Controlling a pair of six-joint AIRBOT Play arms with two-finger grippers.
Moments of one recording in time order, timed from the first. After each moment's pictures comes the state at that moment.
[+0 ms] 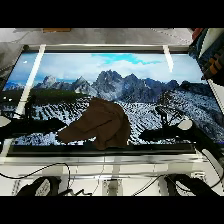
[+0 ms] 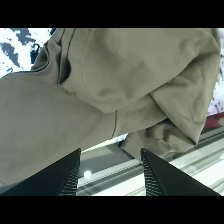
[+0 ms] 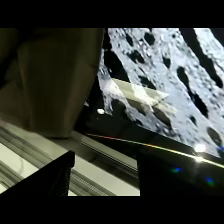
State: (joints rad) left arm 0.33 -0.93 0.70 0.80 -1.28 -1.04; right arm 0.03 -1.09 0.51 -0.73 1.02 1.13
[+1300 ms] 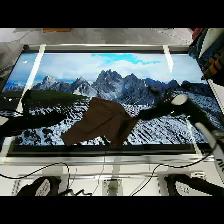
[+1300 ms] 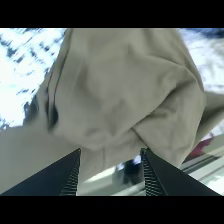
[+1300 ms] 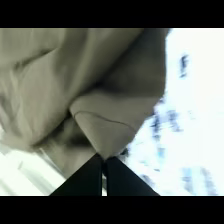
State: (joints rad) left arm 0.33 -0.92 0.71 0.65 -1.21 -0.98; right arm 0.05 -1.29 1.00 -0.85 1.16 1.13
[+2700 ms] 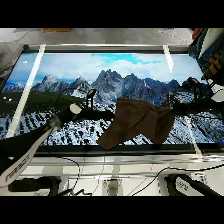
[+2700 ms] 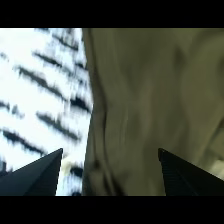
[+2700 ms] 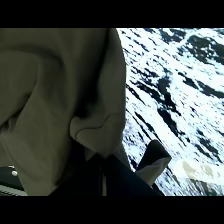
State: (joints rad) left arm -0.45 -1.52 0.99 0.56 -0.61 -1.07; right arm -0.29 -1.17 1.06 -1.16 1.25 1.17
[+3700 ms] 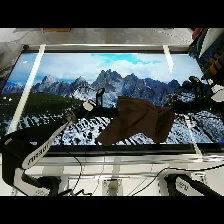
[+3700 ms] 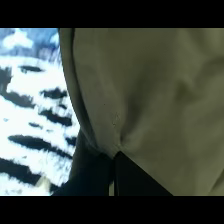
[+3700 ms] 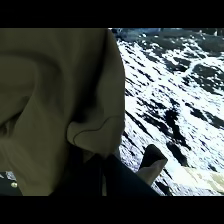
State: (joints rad) left arm -0.53 -1.70 1.14 0.48 -0.53 -1.06; right arm -0.29 -1.17 1.06 -1.16 1.21 1.19
